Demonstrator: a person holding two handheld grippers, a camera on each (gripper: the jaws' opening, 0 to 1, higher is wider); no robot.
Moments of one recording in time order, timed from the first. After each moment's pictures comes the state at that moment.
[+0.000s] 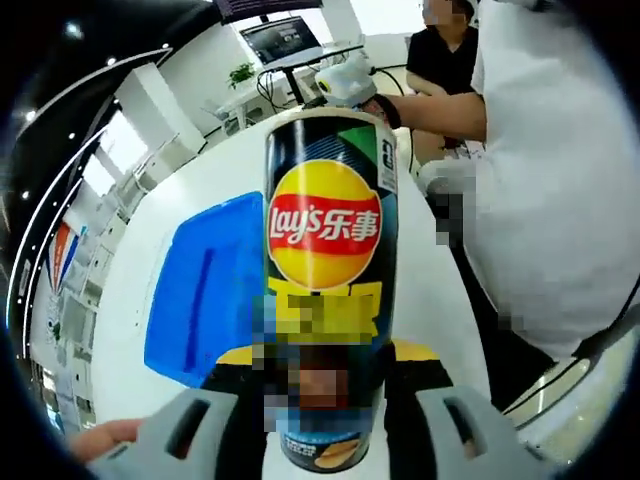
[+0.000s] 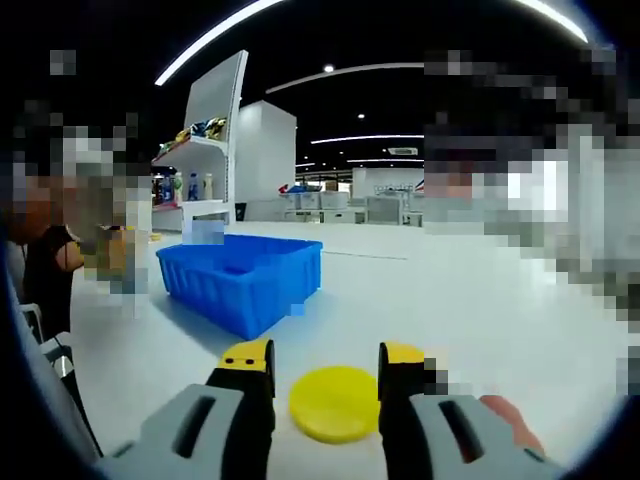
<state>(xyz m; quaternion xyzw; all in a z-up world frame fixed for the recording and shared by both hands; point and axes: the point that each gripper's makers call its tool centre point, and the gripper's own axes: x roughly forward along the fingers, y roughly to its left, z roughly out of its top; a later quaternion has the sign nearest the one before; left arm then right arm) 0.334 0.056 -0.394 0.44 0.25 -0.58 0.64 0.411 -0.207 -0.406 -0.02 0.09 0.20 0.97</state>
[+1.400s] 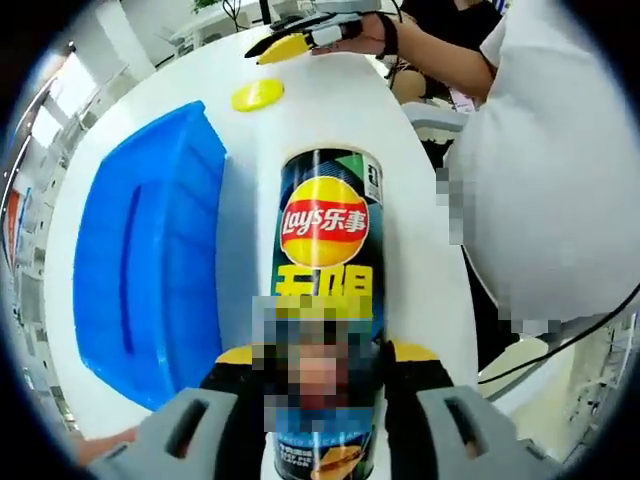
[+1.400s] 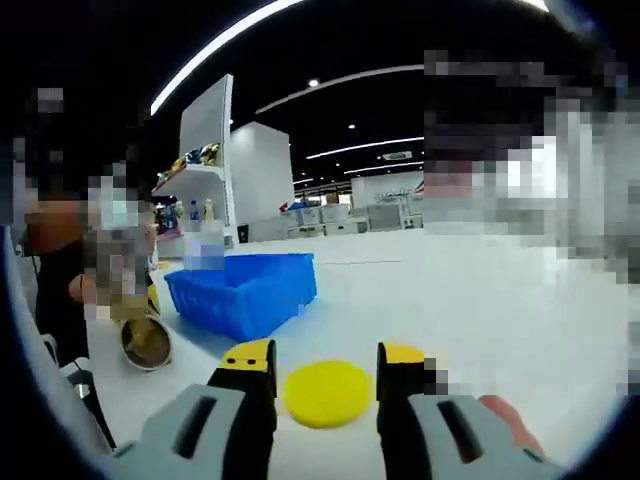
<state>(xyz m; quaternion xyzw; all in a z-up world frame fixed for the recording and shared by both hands) 0.341 0.054 -0.440 0.45 0.40 -0.58 0.55 0.403 -0.229 -0.396 0.07 0.07 0.22 0.97</state>
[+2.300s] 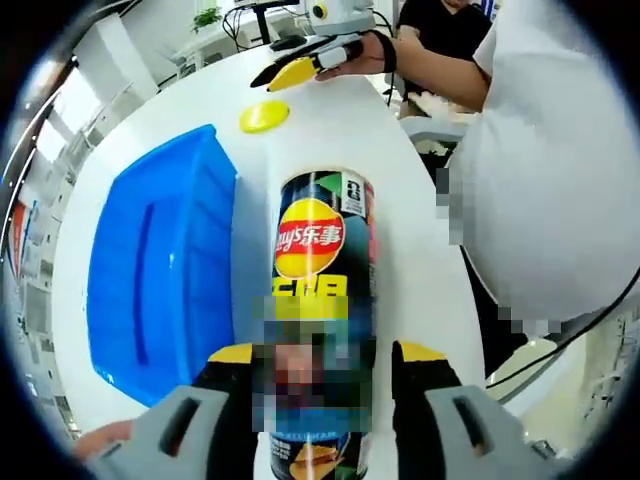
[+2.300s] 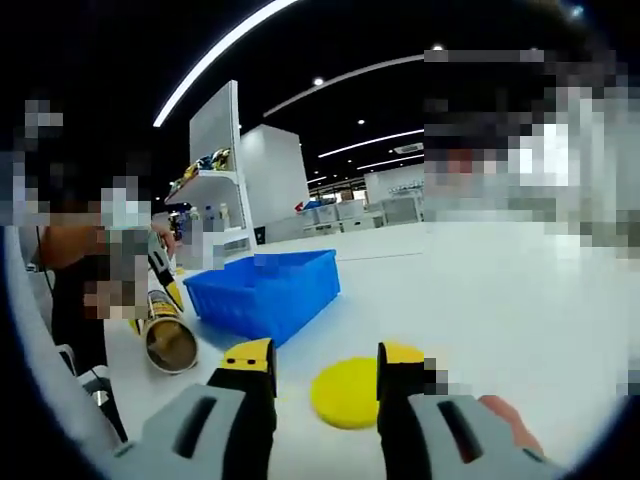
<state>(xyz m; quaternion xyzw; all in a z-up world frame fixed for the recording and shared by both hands) 0.347 0.046 -0.429 0.45 0.36 -0.60 0.56 0.402 -0.214 -0.396 0.07 0.09 0.25 0.96</state>
